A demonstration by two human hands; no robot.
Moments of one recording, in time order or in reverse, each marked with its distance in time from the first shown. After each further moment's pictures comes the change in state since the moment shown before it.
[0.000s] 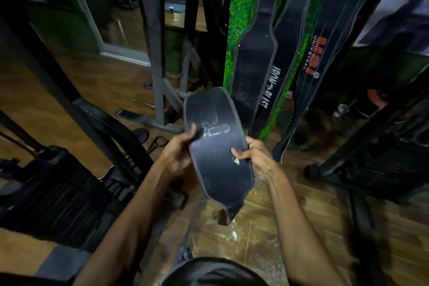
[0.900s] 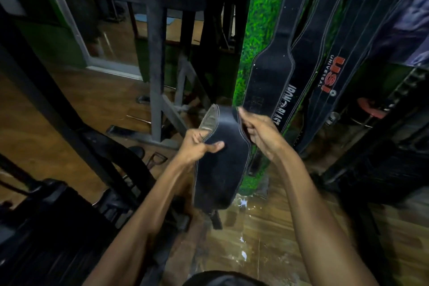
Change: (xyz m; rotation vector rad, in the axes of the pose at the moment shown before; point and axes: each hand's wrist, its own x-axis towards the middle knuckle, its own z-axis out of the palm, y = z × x) left_hand 0.061 0.078 -0.035 0.648 -0.118 0.460; right_hand 0.071 -0.101 0.082 -0.046 0.110 -0.117
